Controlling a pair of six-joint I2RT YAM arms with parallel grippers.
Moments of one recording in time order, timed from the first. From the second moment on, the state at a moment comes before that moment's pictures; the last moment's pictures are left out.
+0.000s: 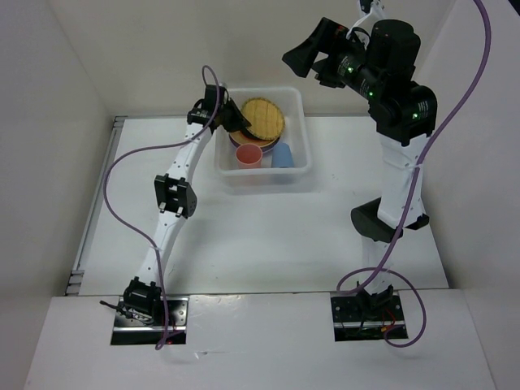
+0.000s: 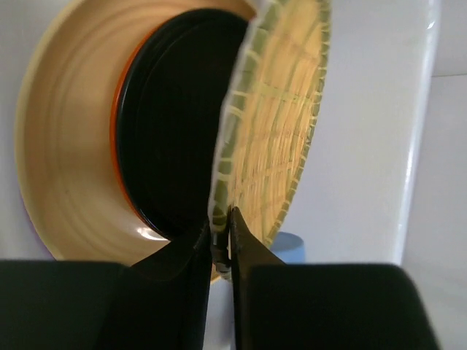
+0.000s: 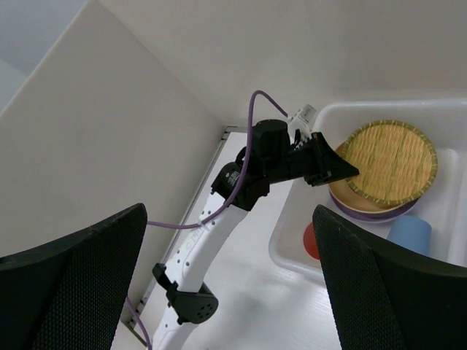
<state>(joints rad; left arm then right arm) -0.25 2.89 3.07 -0.78 0.31 -0.77 0.40 2.01 3.12 -1.18 -0.14 0.54</state>
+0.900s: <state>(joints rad) -0.18 2.28 3.10 -0.89 0.50 -0.66 0.40 1.87 3.07 -1.30 -0.09 0.54</state>
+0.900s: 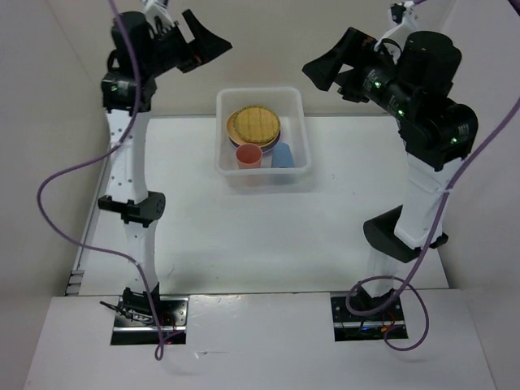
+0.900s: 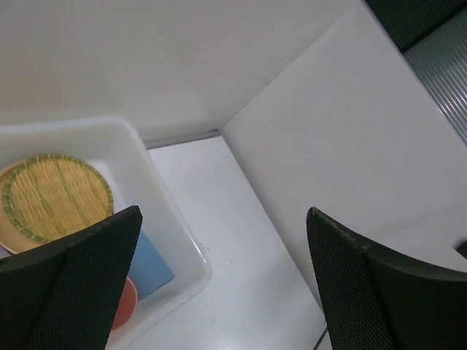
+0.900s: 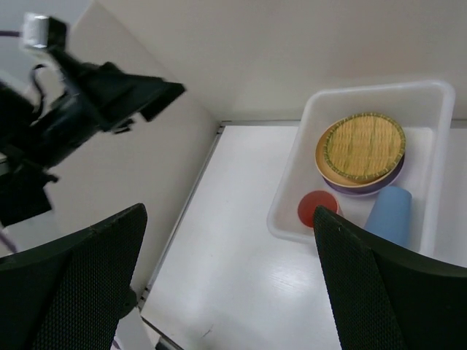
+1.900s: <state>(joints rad) -0.12 0.52 0.94 -0.63 0.47 -0.67 0.38 0.90 1.07 -0.53 -0.32 0.64</state>
